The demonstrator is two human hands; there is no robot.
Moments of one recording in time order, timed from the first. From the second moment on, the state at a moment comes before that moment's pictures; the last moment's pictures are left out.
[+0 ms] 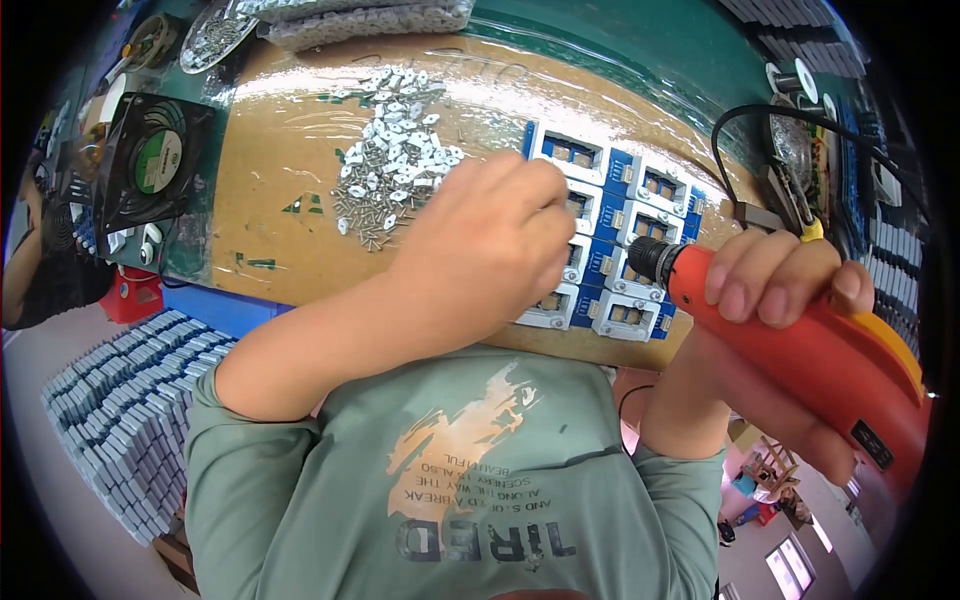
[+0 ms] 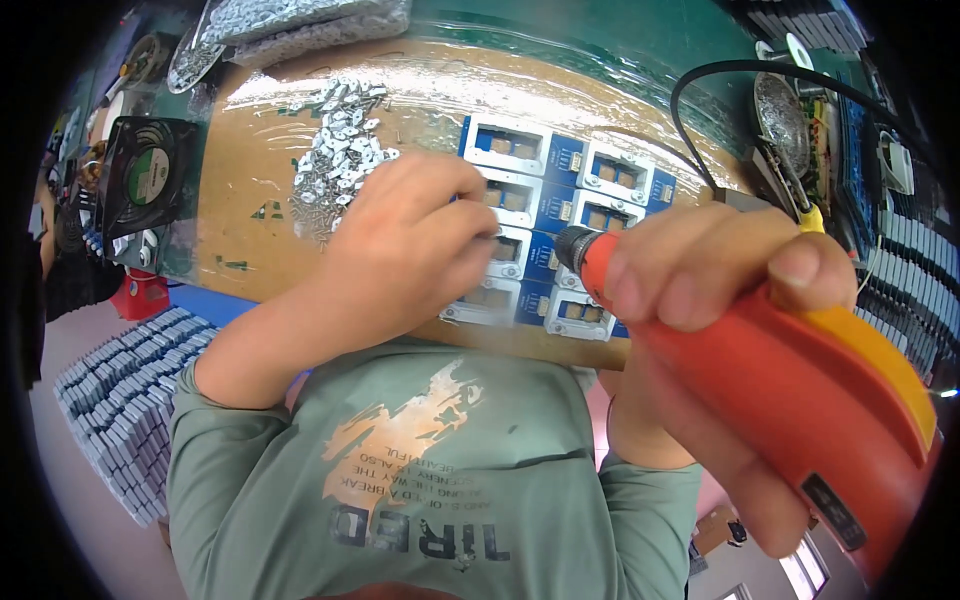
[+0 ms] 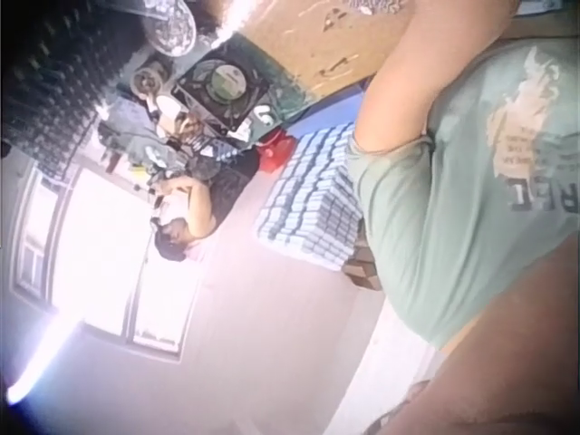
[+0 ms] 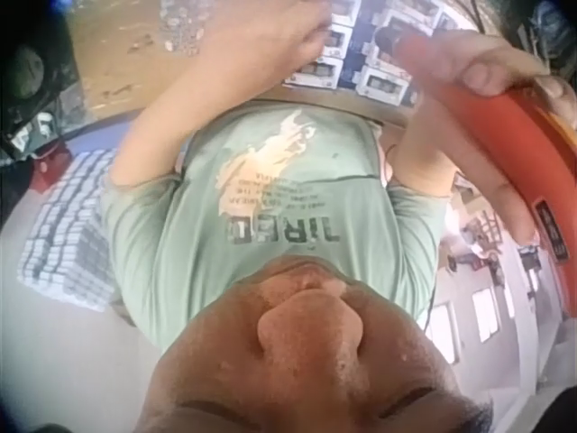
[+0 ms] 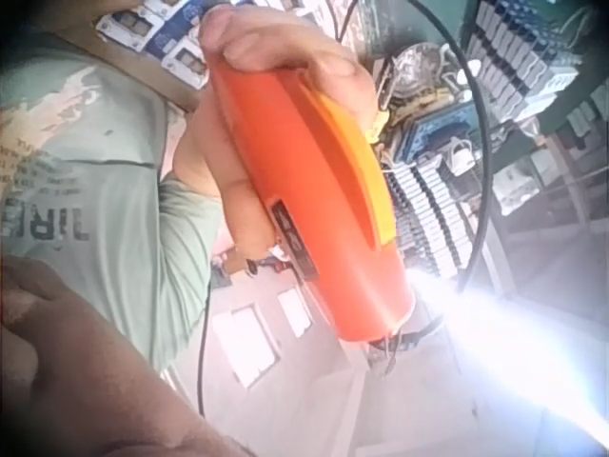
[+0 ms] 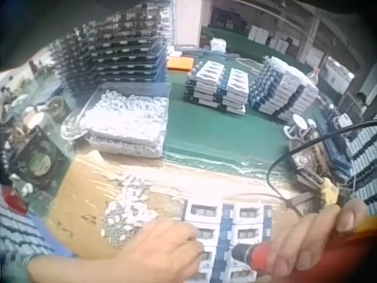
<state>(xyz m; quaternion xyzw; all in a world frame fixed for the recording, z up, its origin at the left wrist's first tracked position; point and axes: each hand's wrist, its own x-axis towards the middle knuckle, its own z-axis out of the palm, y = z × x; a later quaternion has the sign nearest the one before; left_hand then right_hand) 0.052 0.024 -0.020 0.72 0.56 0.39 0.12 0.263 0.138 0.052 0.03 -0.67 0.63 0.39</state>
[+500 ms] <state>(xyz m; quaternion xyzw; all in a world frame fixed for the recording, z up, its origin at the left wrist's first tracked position) 0.062 0.050 -0.037 0.71 0.56 0.38 0.19 0.245 0.140 0.055 -0.07 -0.62 0.68 0.38</state>
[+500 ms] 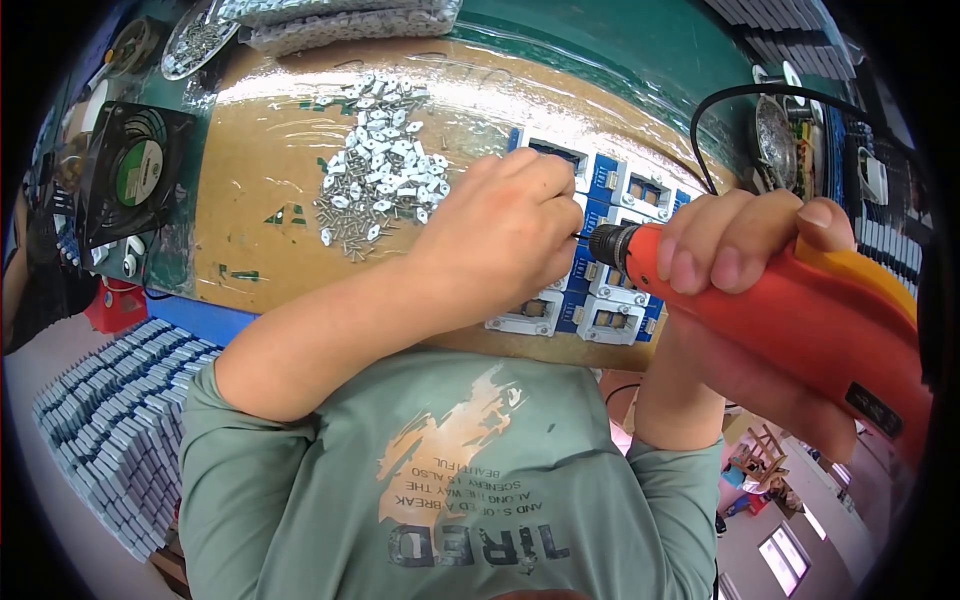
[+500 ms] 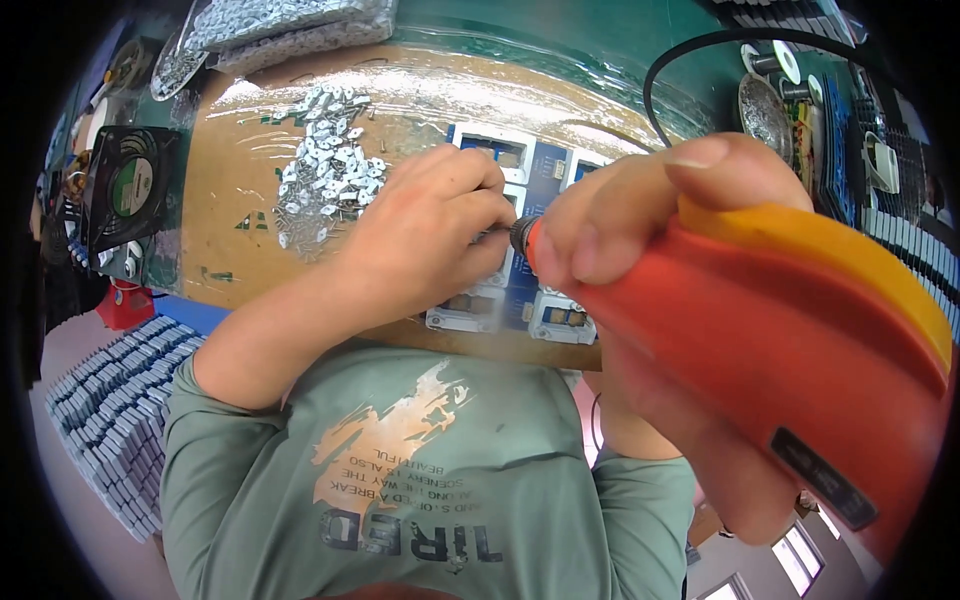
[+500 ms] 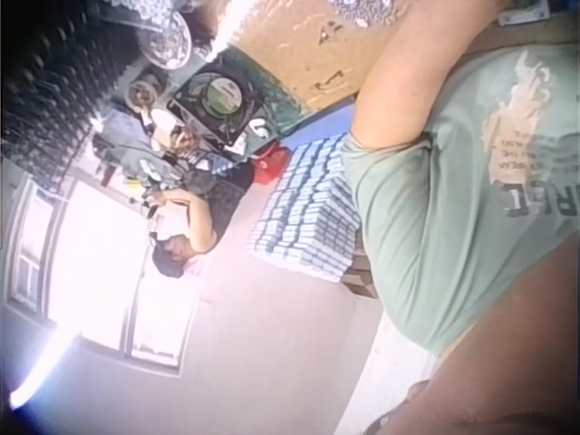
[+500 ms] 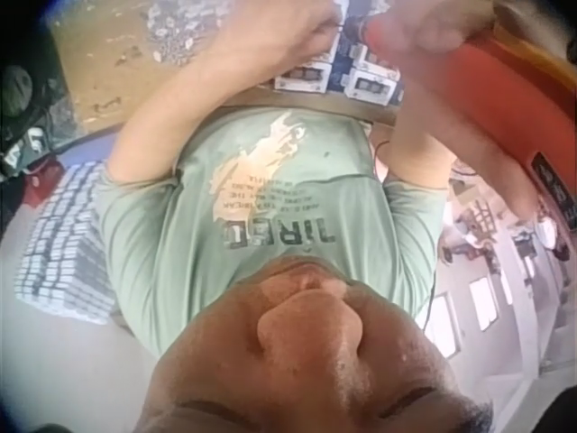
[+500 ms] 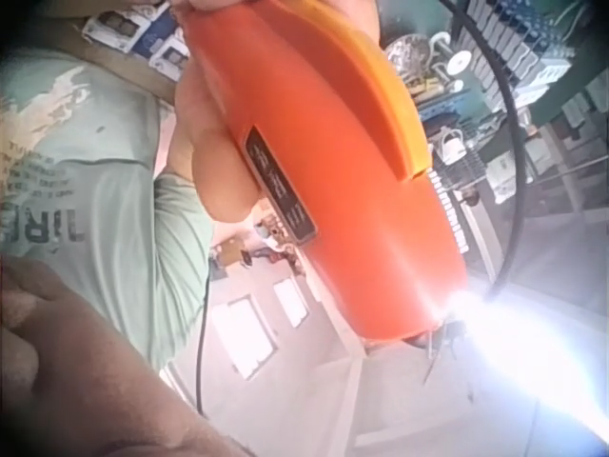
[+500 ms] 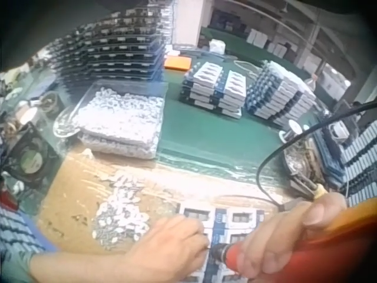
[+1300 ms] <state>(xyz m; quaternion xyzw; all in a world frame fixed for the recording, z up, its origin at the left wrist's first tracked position) 0.062 0.047 -0.040 0.70 0.57 0.37 0.21 0.223 0.132 0.035 -0.02 -0.62 0.68 0.38</state>
